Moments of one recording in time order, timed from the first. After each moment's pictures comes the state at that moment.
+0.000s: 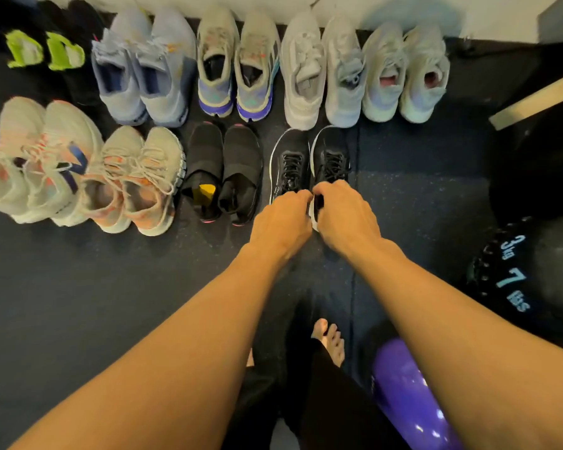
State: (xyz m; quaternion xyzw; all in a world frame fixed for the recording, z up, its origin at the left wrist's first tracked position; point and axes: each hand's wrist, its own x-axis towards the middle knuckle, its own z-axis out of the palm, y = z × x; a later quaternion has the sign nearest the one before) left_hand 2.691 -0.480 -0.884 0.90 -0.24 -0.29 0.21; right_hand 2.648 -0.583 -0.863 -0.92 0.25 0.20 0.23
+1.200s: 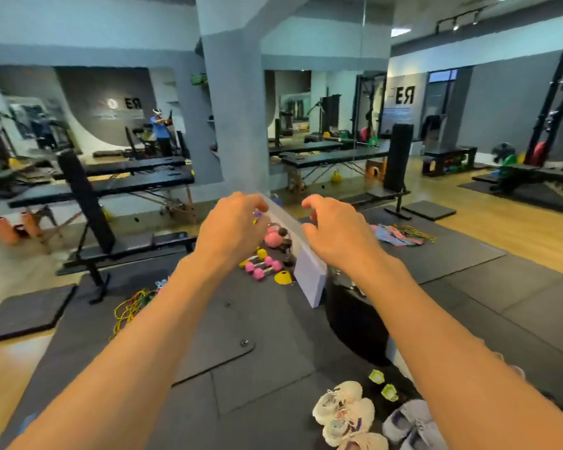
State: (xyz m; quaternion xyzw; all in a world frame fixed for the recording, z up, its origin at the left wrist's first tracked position) left_hand 2.530 -0.093 0.025 0.92 0.19 0.34 0.09; right_hand 2.627 -0.238 0.023 -0.85 -0.42 -0.16 0.28
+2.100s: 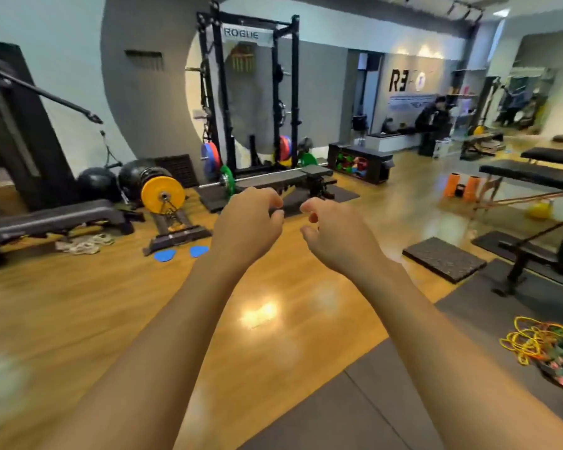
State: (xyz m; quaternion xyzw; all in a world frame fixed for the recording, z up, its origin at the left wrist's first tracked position) left_hand 1.674 0.030 -0.005 0.57 0.74 0.35 -0.12; right_hand 1.813 0.093 -0.011 -0.36 -0.88 0.07 0.29
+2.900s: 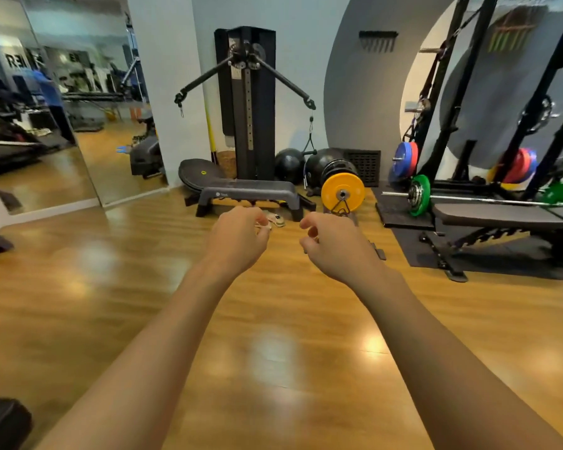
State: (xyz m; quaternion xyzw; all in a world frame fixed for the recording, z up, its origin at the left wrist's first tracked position) left_hand 1.100 0.028 -0.047 0.25 0.92 0.25 -0.17; right_hand 1.178 0.176 -0.038 -0.06 -0.97 0.18 0.17
